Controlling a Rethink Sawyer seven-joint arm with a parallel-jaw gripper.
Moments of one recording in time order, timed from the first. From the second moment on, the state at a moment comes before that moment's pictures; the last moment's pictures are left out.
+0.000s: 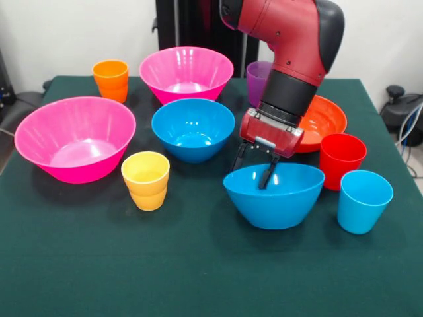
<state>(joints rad) 0.28 -0.21 -0.41 1.66 0.32 -0.22 2.11</state>
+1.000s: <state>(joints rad) 0.28 -0.27 -0.41 1.66 0.32 -0.22 2.11</state>
